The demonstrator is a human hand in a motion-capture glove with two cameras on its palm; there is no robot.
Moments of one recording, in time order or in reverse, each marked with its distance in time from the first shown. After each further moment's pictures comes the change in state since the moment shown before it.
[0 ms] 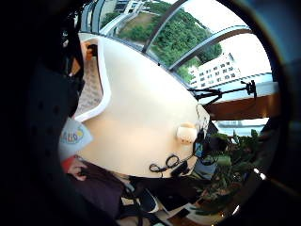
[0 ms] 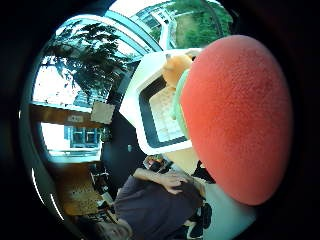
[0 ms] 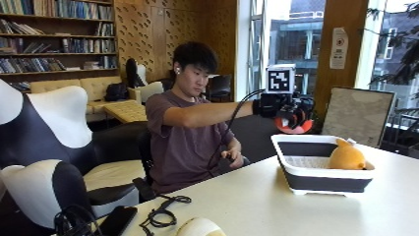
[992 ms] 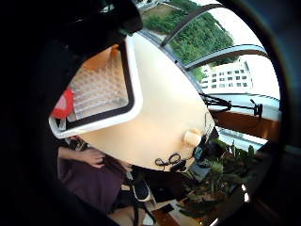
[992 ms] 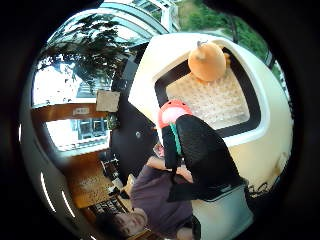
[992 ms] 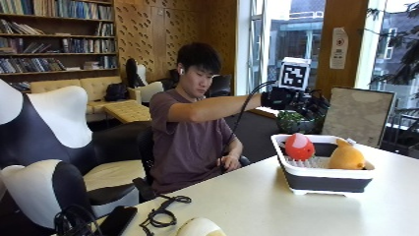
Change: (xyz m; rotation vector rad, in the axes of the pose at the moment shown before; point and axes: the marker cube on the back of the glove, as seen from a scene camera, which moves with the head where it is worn) arm -0.025 -0.030 -0.014 -0.168 -0.041 -0.050
